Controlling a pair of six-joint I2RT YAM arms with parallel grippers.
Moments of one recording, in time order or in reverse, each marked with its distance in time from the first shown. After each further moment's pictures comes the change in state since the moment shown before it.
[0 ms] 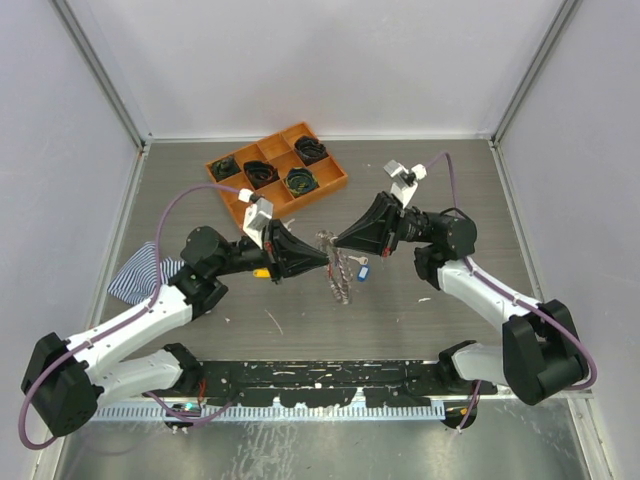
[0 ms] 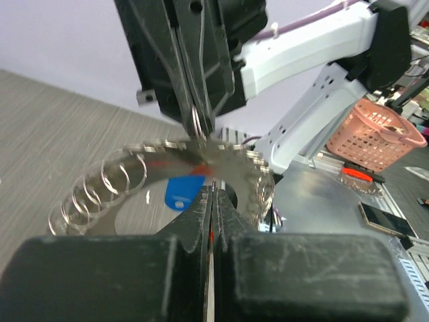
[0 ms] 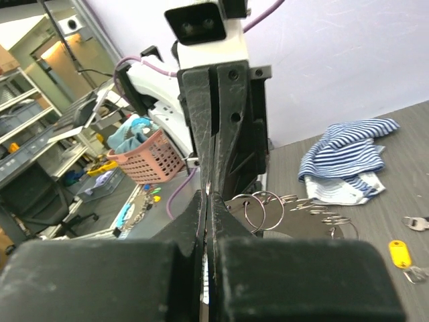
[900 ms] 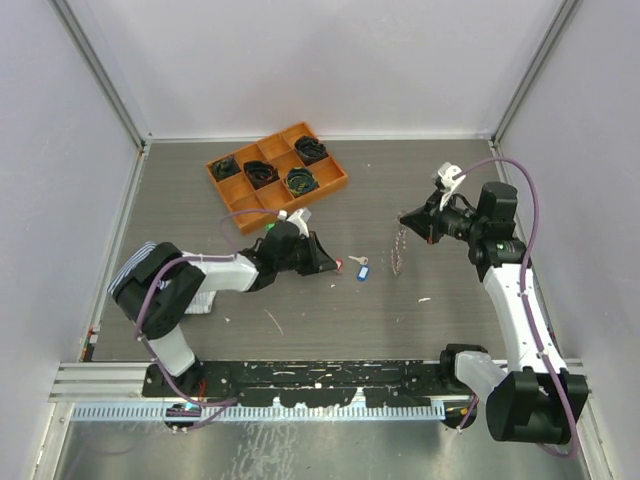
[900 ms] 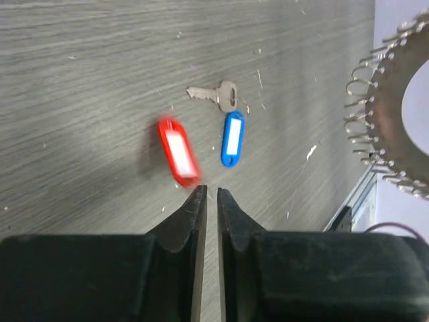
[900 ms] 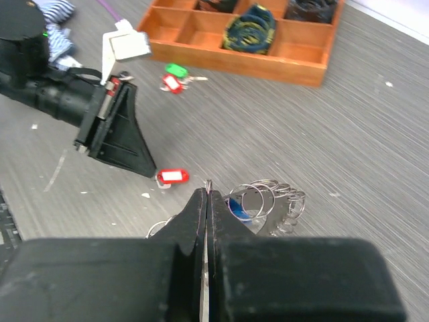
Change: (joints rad) left arm -0.007 0.663 0.081 -0.238 -0.497 -0.370; right arm -0.459 -0.230 0.187 -1.643 0.194 -1.456
